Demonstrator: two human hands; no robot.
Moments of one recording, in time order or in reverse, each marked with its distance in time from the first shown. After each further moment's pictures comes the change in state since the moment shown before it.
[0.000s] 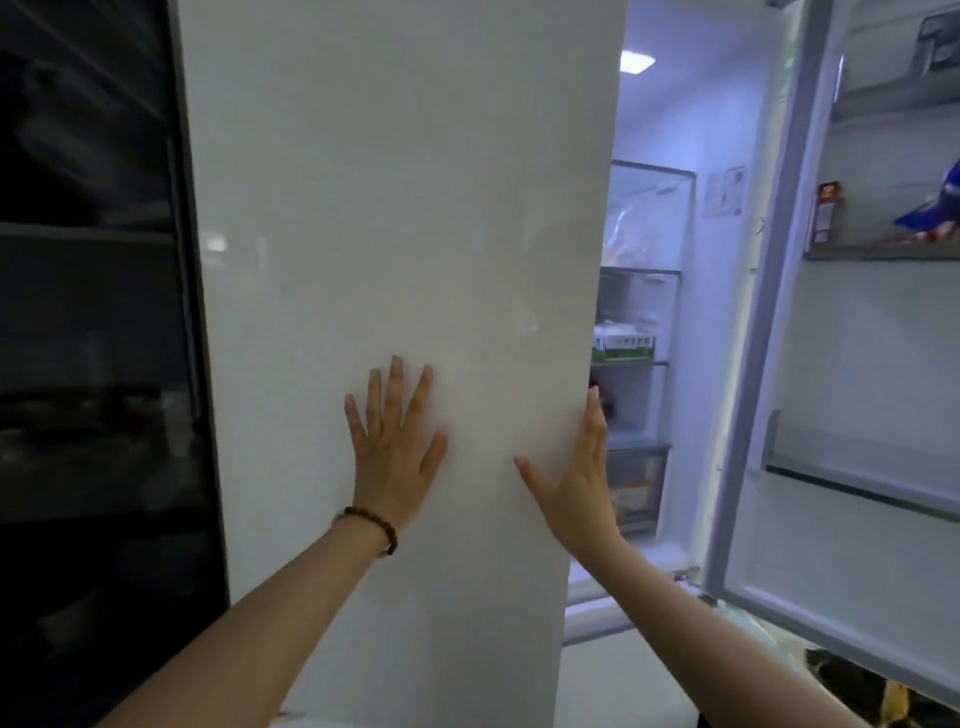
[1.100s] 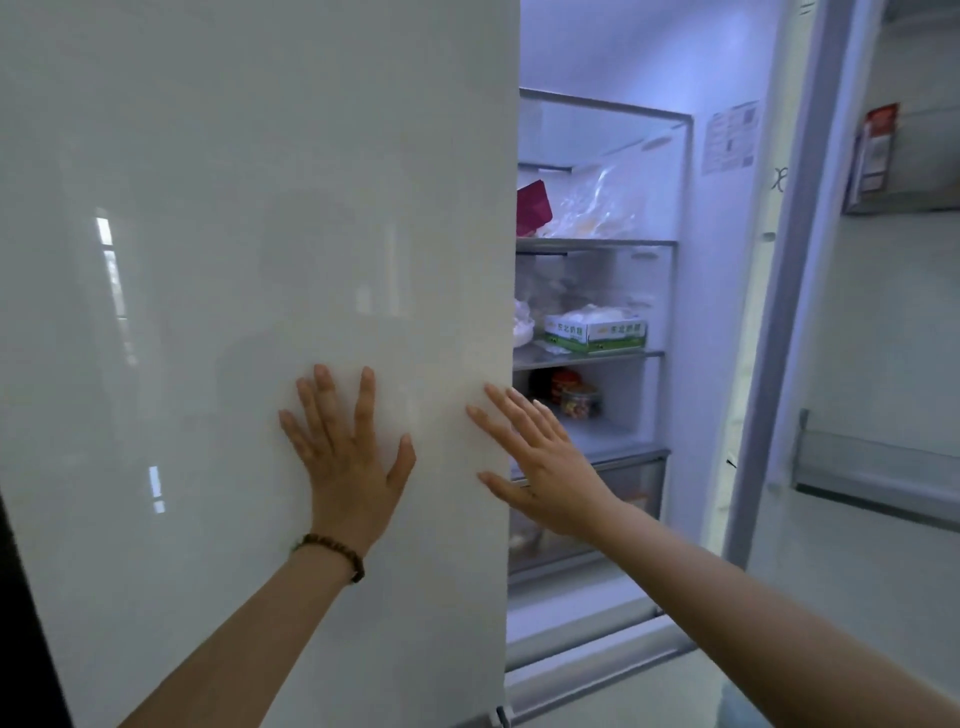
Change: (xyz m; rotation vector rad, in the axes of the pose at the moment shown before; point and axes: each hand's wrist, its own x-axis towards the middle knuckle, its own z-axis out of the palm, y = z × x) left_hand 0.061 -0.004 0.111 0.141 0.161 -0.054; right_hand 0.095 0.120 0.033 -0.407 -0.438 -0.485
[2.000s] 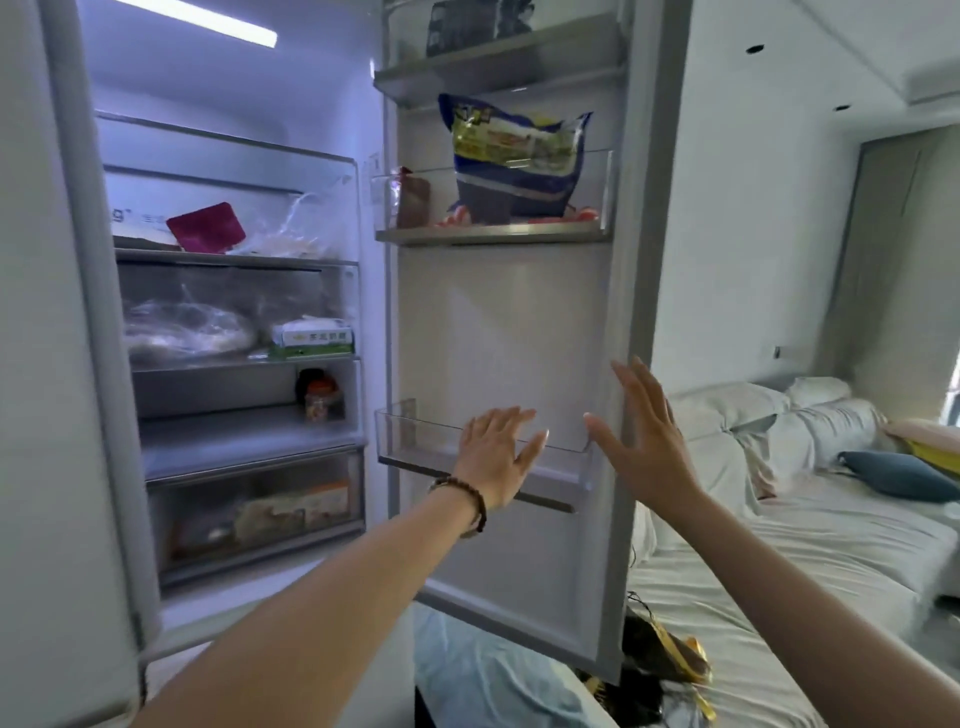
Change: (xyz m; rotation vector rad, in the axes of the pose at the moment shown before) left_hand -0.073 0.596 -0.003 -0.624 -0.715 0.265; right_hand -0.369 0.277 -0.357 0.018 0.349 0.624
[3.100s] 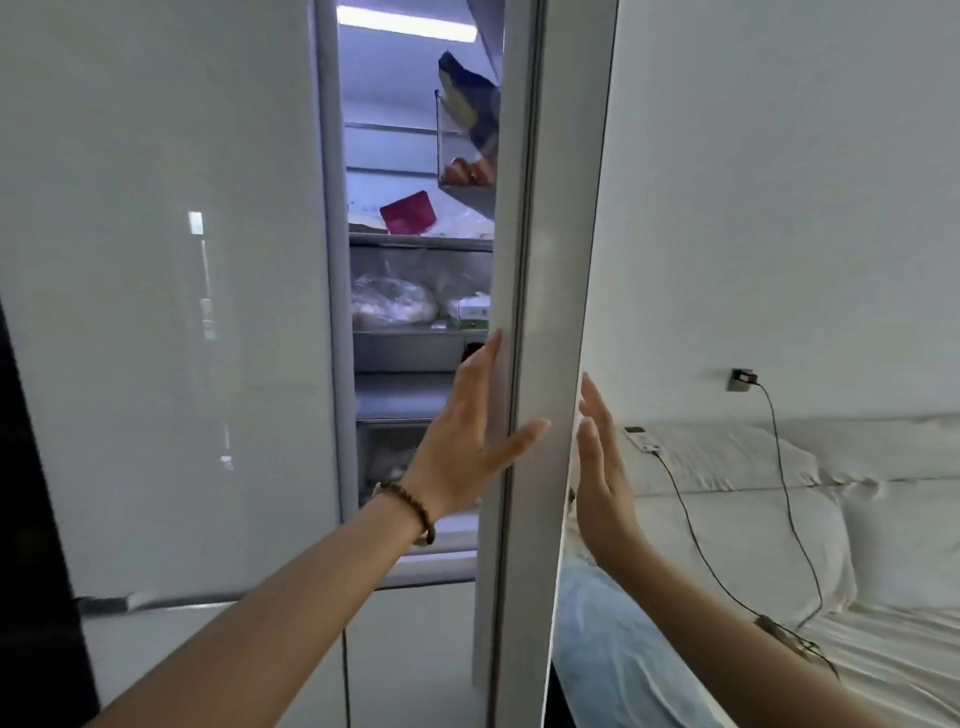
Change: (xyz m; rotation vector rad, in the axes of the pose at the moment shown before) left_hand -0.135 -0.067 -0.129 -0.187 0.427 0.054; right_hand -0.065 -0.164 0.125 0.943 -0.223 -0.007
